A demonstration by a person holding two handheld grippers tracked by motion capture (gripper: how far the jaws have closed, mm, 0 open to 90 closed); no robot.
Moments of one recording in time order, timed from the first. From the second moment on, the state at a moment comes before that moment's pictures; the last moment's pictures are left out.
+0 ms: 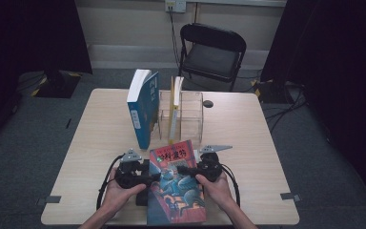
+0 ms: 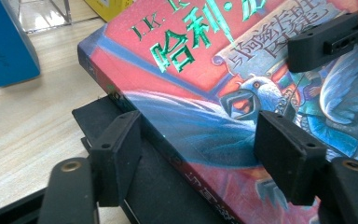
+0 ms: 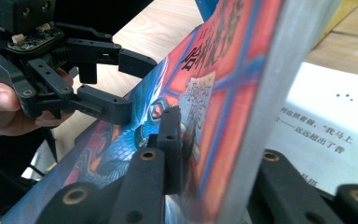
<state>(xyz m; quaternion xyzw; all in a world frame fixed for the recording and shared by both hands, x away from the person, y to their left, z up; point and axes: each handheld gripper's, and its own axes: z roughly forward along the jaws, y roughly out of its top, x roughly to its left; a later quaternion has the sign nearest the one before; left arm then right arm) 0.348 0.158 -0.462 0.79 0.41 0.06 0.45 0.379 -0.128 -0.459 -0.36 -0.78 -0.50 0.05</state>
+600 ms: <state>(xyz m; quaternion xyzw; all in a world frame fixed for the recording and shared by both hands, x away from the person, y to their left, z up) 0.357 0.165 -0.459 0.77 0.41 -0.04 0.49 0.357 -0.126 -0.430 -0.32 -0.79 -0.53 0.01</state>
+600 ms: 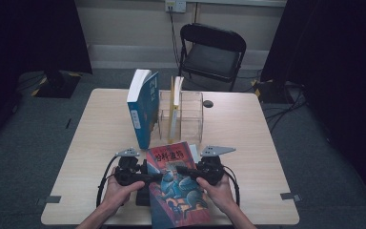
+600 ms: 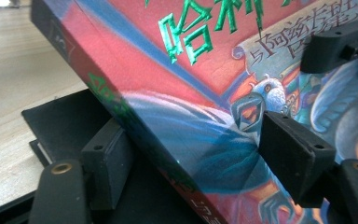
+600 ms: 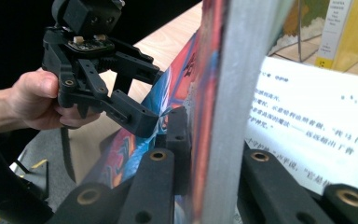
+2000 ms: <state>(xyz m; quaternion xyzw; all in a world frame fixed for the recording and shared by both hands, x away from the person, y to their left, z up) 0.361 0.160 -0.375 0.74 0.33 0.01 0.59 0.364 -0.124 -0.363 -0.29 -0.77 -0.57 -0.06</state>
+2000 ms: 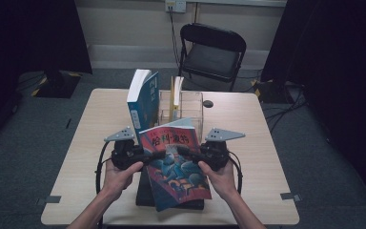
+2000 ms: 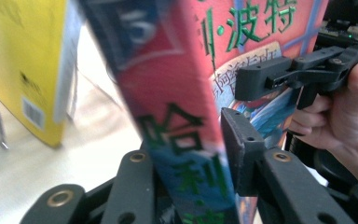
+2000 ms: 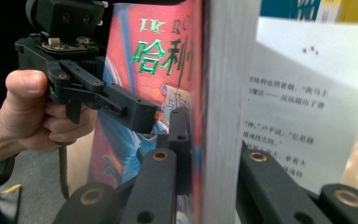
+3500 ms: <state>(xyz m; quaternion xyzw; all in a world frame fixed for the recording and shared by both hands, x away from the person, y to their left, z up) 0.318 0.122 -0.364 0.77 0.24 0.15 0.56 0.363 -0.165 -0.407 -0.31 -0.77 -0.55 -0.10</state>
